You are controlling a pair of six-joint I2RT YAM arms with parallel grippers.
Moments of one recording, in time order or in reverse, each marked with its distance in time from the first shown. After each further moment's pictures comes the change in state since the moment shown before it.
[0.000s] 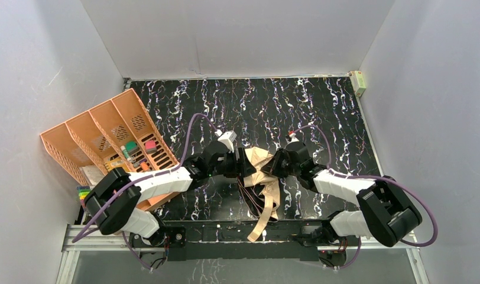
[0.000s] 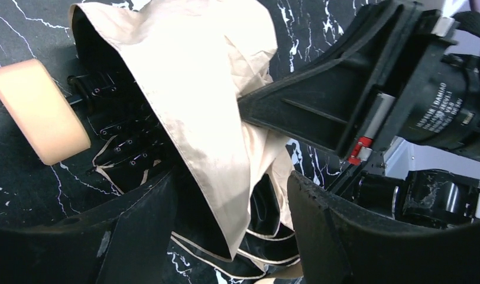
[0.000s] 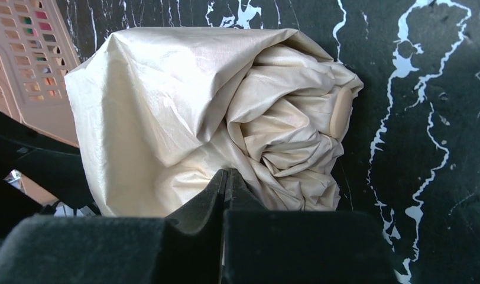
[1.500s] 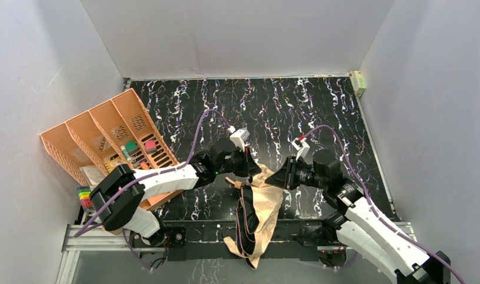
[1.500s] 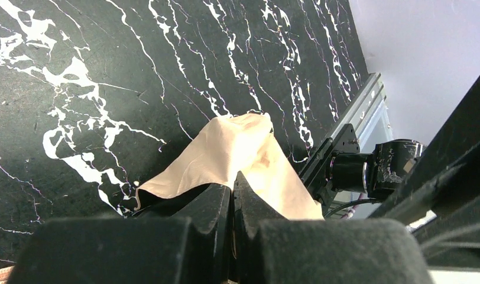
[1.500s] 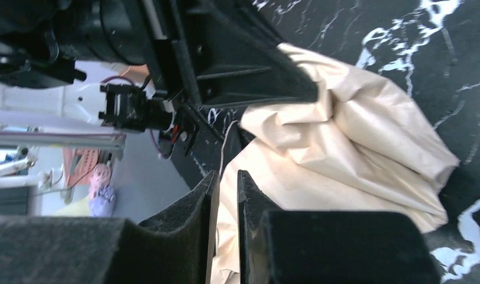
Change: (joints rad) left arm -0.054 0.068 0.100 0.035 0.078 0.048; right arm -0.005 -0.666 0.007 -0.416 -0.327 -0.133
